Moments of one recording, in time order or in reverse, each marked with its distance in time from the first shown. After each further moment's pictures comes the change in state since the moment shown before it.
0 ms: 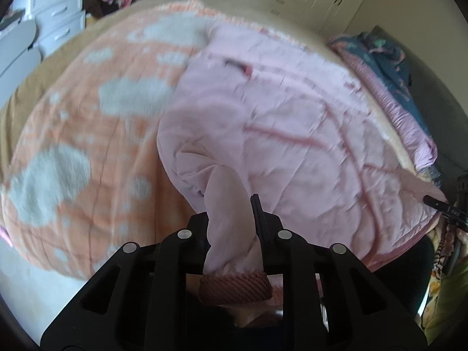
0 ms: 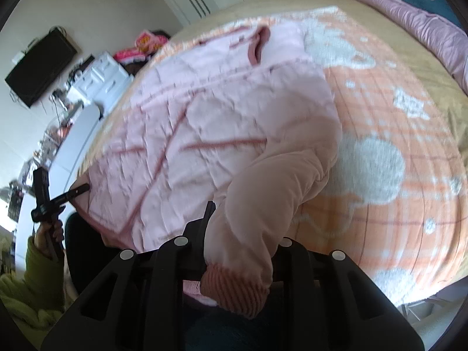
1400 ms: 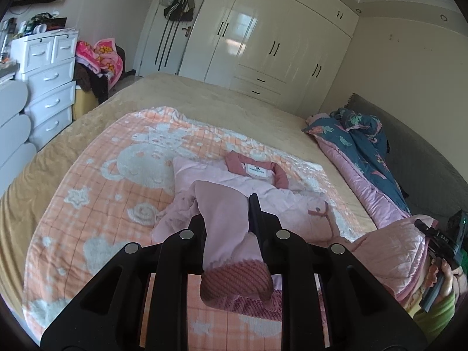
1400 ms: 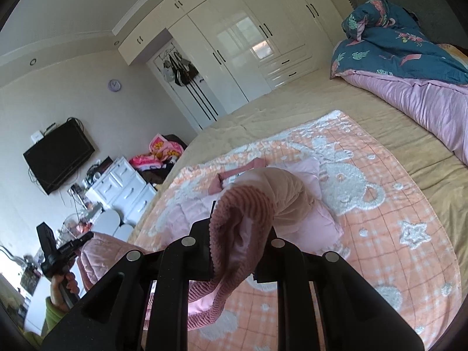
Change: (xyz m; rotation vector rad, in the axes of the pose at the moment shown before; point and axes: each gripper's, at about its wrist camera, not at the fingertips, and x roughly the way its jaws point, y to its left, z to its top) left arm -0.061 -0.051 0.168 0.001 -0.374 -0.066; right arm -0.062 0.017 0.141 0.096 -0.488 0.083
